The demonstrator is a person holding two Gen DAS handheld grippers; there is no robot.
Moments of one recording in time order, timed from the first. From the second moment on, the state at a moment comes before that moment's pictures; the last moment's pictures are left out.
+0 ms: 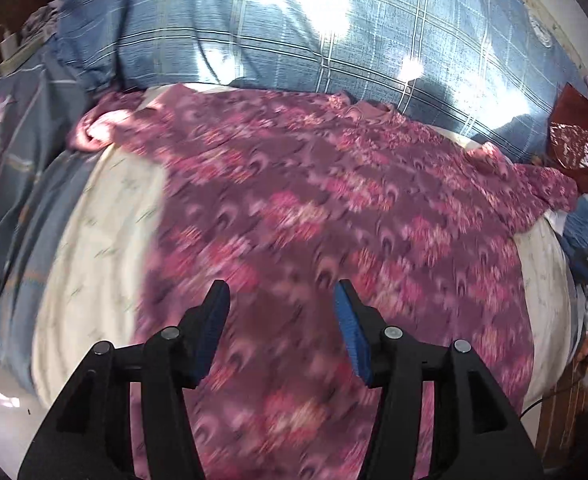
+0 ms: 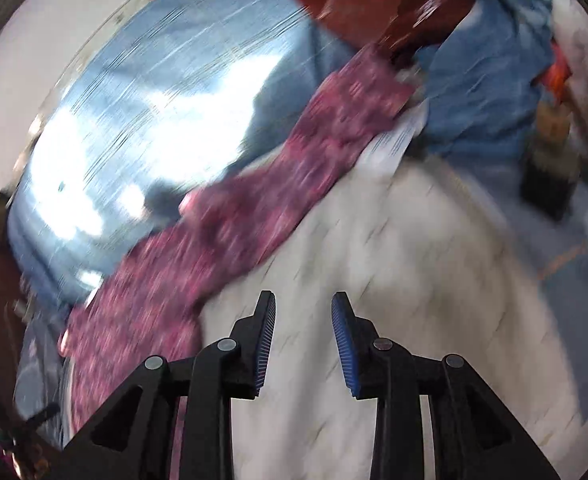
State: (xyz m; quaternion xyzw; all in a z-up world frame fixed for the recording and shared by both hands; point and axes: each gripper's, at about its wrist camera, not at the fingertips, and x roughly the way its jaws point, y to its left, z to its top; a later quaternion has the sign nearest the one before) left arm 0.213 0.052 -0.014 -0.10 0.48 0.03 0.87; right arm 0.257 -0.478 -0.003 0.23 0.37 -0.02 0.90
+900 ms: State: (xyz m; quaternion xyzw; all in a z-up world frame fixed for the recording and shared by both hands) left arm 0.279 0.016 -0.075 -0.09 0.49 0.03 0.87; right arm 0.364 -0.498 0.027 0.21 0.31 -0.01 0.93
